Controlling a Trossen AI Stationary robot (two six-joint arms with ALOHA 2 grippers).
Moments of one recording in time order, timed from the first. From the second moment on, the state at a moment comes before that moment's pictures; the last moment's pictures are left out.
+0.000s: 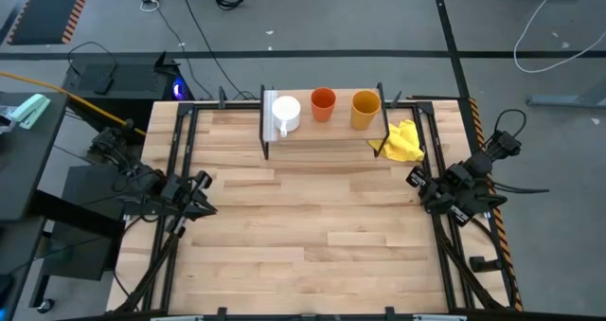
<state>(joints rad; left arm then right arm) -0.70 0.08 0.01 0.38 -0.37 0.01 0.60 0.00 0.01 0.51 0.01 0.20</state>
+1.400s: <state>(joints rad) -0.48 0.08 0.01 0.09 -0.58 0.07 0.18 0.01 0.01 0.15 0.04 -0.02</state>
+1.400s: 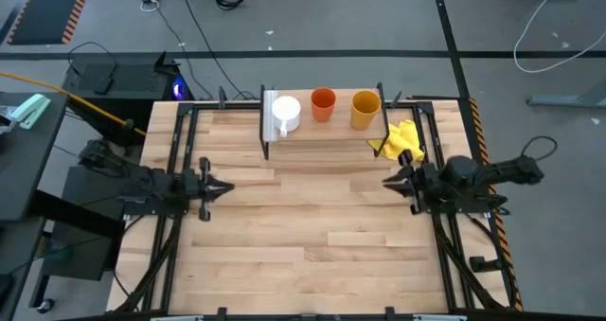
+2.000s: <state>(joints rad) -0.35 0.08 0.01 0.08 -0.60 0.04 -0.04 0.01 0.01 0.05 0.08 0.00</state>
